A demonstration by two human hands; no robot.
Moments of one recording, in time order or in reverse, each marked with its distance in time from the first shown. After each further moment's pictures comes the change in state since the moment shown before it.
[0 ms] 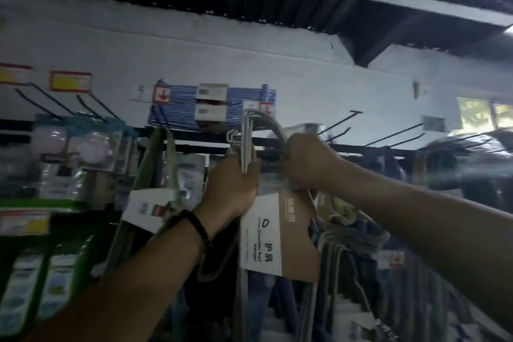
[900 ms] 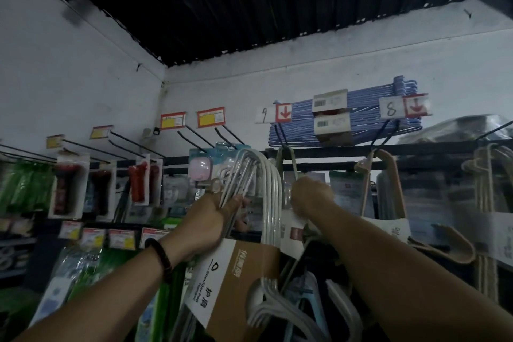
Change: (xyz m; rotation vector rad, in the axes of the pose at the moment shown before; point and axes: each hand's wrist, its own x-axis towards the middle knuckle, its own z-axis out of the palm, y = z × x) left_hand -0.002 -0.121 -0.219 0.342 -0.020 -0.214; right_hand 0.150 -0.190 0.194 0.067 -0.130 -0.113
